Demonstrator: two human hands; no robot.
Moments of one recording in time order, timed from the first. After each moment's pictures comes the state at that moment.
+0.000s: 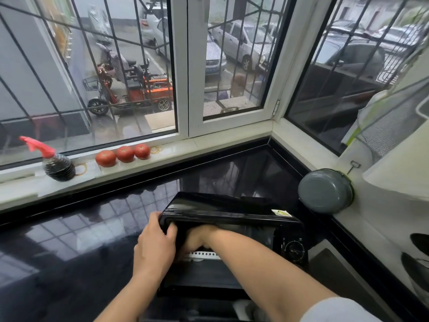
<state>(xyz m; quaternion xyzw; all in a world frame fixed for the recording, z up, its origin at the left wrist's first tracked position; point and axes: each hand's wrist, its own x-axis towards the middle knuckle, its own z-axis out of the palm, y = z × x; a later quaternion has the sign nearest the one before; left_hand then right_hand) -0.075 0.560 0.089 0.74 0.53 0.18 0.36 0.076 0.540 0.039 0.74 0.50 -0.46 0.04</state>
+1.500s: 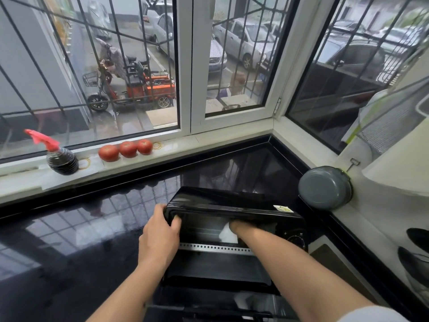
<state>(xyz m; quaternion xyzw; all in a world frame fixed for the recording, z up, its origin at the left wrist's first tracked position) -0.077 0.561 0.089 0.75 0.52 0.18 0.37 0.144 0.471 0.036 0.90 0.31 -0.31 0.03</state>
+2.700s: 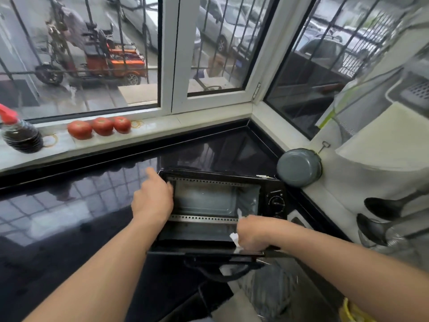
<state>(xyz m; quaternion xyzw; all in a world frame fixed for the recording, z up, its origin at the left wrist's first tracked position) -0.052 0.589 0.102 0.81 0.50 0.09 0.28 0.057 0.386 0.158 0.82 0.40 -0.35 0.22</state>
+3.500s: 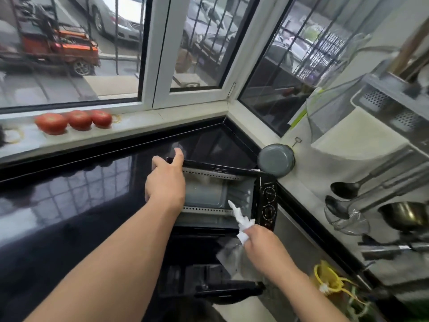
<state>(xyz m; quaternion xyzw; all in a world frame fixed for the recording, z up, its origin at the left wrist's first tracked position) -0.050 0.605 0.129 0.93 0.32 0.00 0.17 -0.032 0.345 0.133 0.96 0.23 -0.14 -0.02</state>
